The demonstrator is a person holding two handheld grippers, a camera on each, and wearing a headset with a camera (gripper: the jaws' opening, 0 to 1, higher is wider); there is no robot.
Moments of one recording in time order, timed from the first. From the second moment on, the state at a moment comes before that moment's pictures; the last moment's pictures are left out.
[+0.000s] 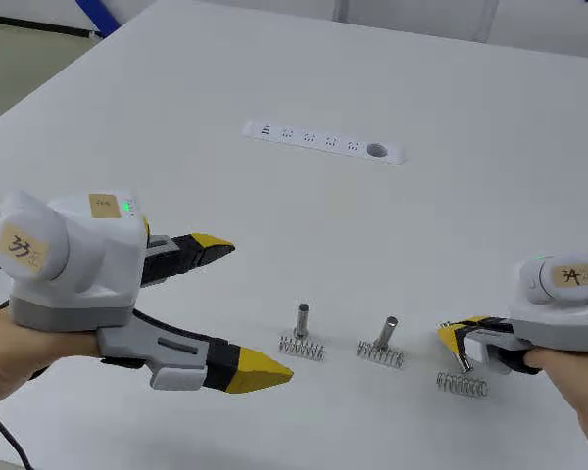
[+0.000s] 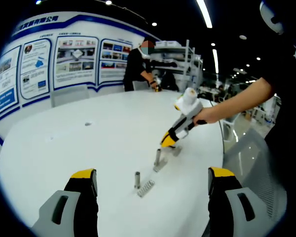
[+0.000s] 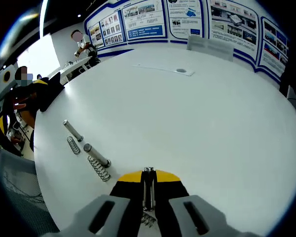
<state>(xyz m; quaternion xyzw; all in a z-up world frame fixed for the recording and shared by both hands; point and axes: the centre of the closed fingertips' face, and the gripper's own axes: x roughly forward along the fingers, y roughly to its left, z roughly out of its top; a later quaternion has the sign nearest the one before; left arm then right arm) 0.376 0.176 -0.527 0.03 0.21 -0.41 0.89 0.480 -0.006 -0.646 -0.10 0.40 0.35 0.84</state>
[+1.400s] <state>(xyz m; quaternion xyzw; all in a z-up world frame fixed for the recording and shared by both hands) 0.366 0.173 -0.523 0.05 0.22 -0.42 0.88 0.466 -0.019 -0.621 -0.08 0.29 0.36 0.88</state>
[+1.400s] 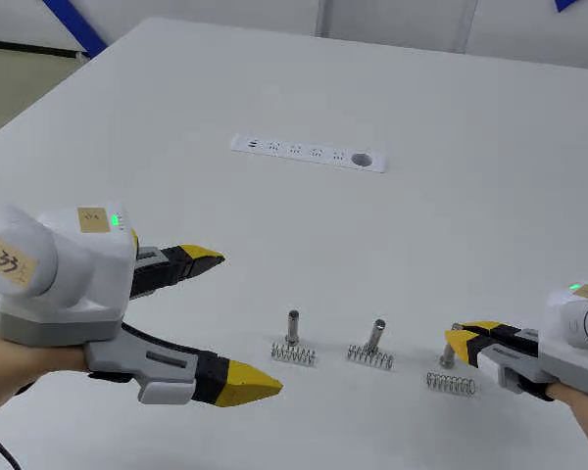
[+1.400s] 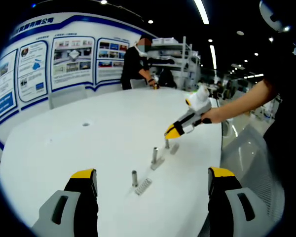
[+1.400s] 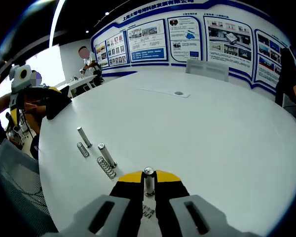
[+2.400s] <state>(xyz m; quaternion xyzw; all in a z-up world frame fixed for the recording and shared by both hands) 0.360 0.169 -0.523 0.06 0.23 -0.42 0.88 0.451 -0.026 -0.610 -0.13 0.24 0.38 0.88</state>
